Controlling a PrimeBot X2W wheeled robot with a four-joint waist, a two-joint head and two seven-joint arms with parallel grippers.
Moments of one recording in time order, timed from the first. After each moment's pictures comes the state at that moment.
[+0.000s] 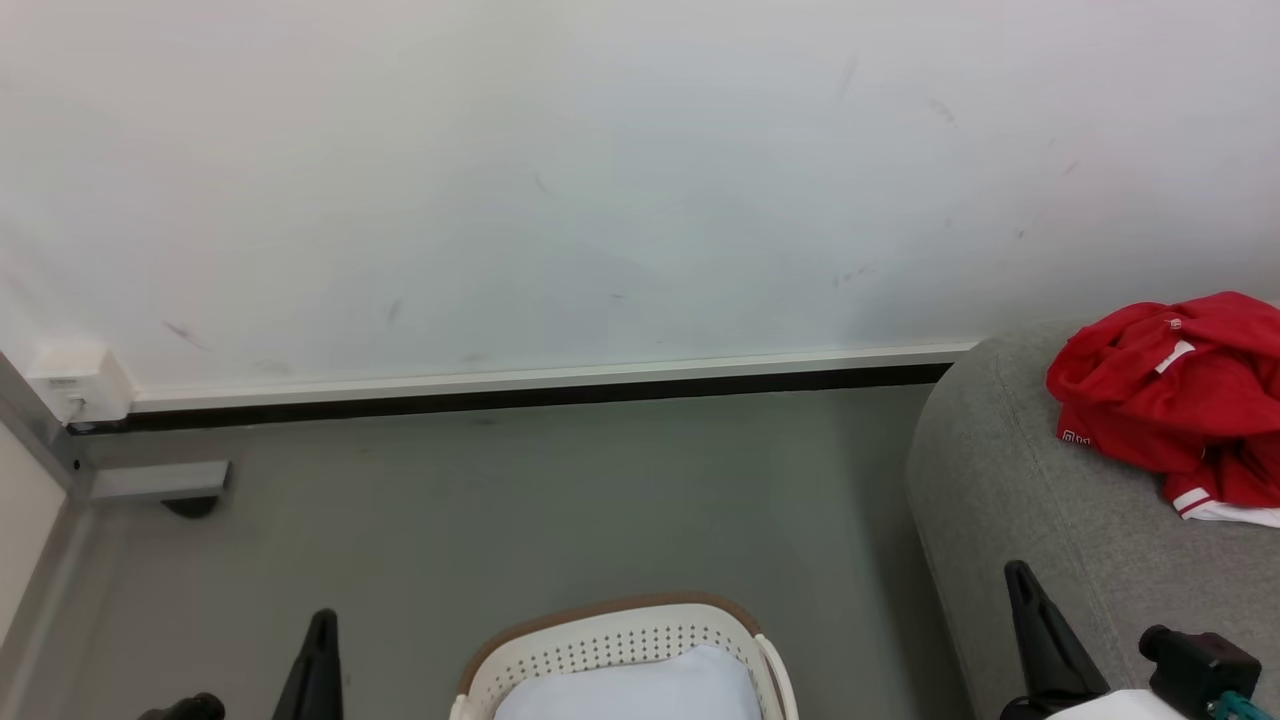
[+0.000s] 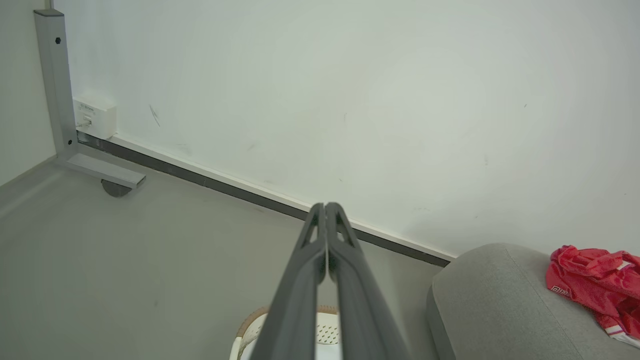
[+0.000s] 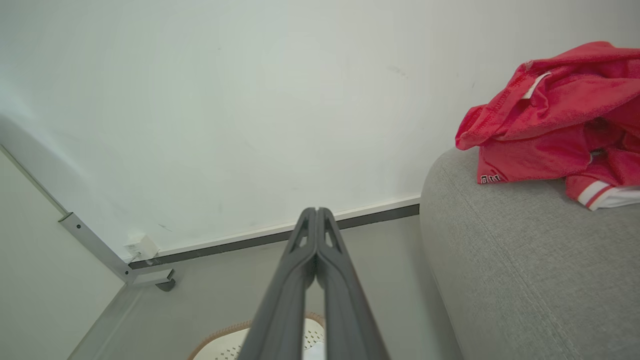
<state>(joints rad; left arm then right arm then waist) 0.03 0.04 0.05 0.22 -0.44 -0.12 -0.20 -0.08 -0.10 0.17 0.31 0.55 0.13 -0.17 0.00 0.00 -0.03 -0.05</state>
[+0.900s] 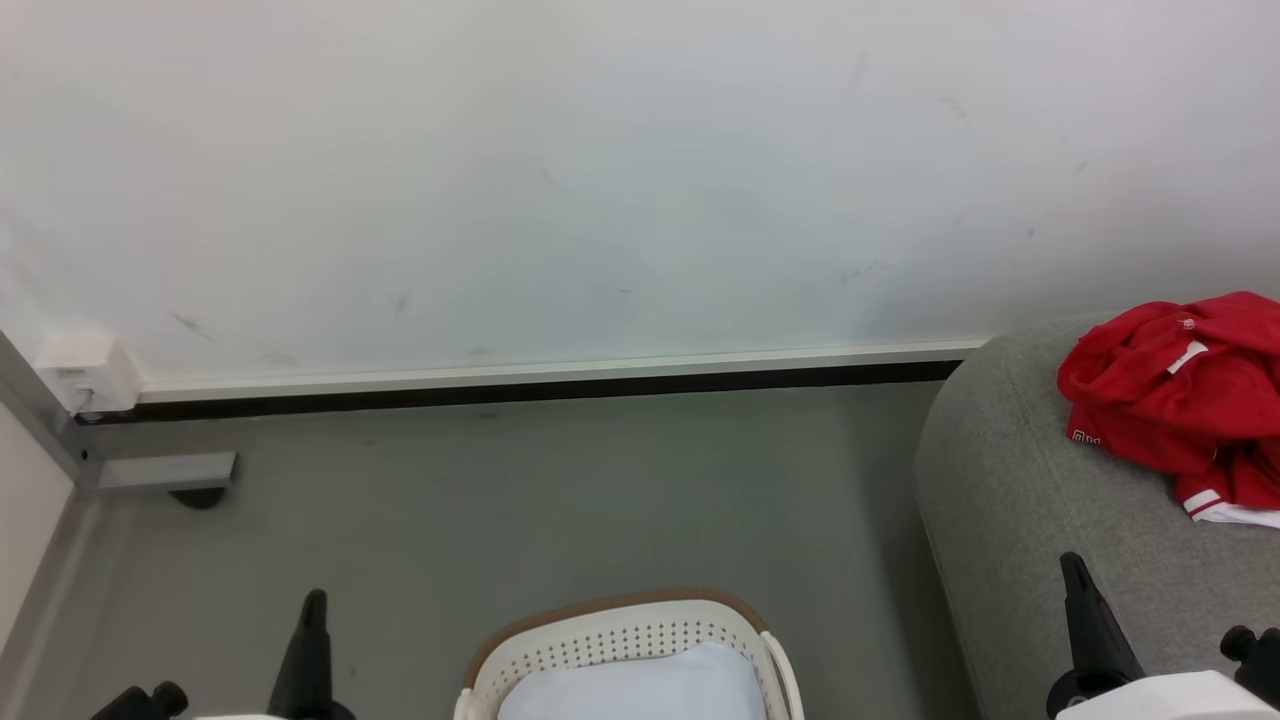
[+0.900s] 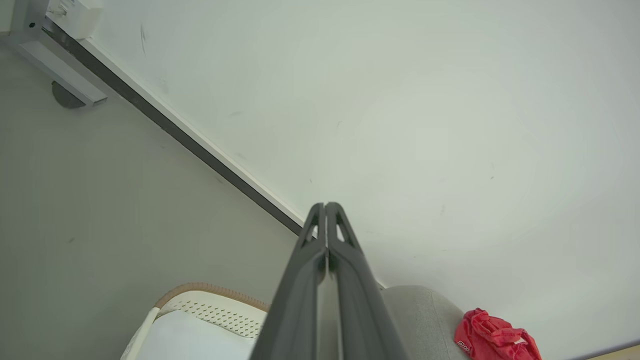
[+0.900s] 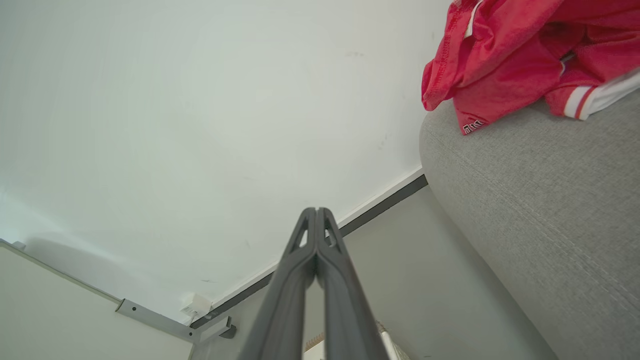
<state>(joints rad) -0.01 0.04 0.07 0.22 -0.84 -0.12 -0.10 -0.08 -0.09 0.08 0.29 0.91 0.13 -0.08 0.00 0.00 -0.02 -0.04</state>
